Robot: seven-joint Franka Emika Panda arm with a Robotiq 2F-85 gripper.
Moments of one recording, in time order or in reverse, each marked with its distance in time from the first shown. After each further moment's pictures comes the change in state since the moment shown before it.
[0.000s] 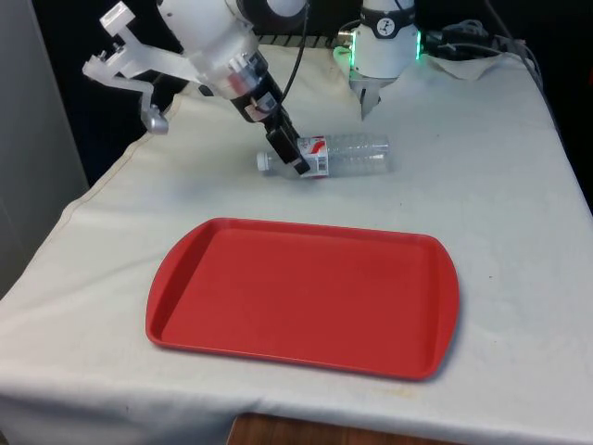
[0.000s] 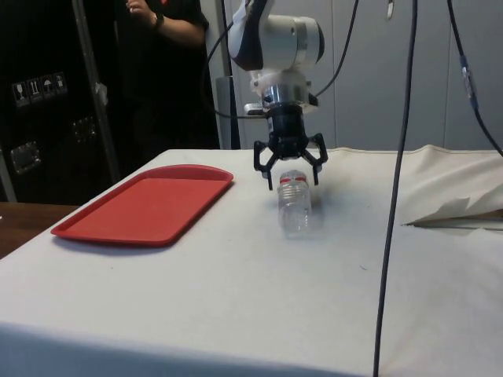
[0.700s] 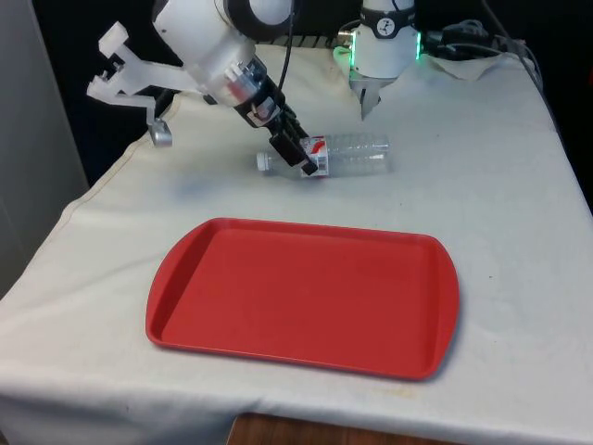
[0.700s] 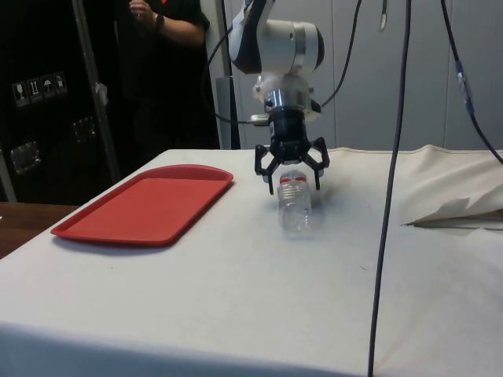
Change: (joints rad) arm -0.009 0.039 -0.012 0.026 0.069 -0.100 -0.012
